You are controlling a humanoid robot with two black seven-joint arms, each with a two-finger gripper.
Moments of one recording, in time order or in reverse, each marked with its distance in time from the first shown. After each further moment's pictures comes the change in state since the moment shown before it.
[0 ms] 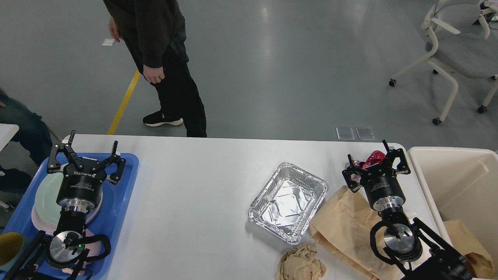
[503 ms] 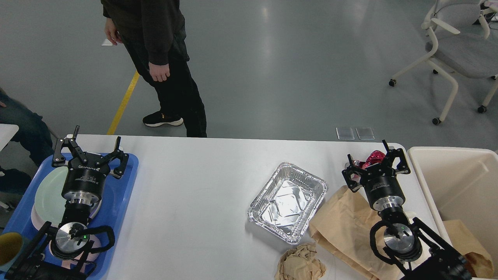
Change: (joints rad) left arm -0.055 -0.022 0.019 0.083 0.000 0.001 -0.001; right arm 0.002 0.001 0.000 -0.002 0.000 0.000 0.000
